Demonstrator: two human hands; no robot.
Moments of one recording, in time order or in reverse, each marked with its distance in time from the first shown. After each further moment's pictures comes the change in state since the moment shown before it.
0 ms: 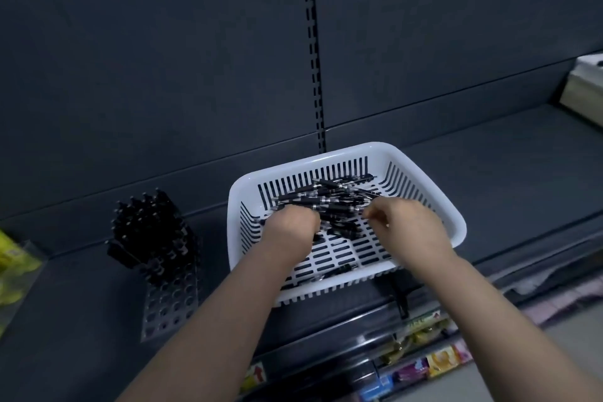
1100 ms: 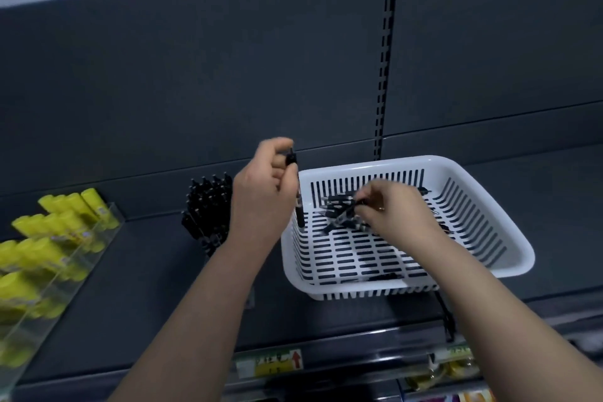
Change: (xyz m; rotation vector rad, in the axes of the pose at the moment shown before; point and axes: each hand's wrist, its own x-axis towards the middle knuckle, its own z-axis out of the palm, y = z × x) left_hand -0.084 -0.068 -0.048 -0.802 1.012 -0.151; right_hand 0.032 -0.080 0.001 0.366 -0.102 -0.130
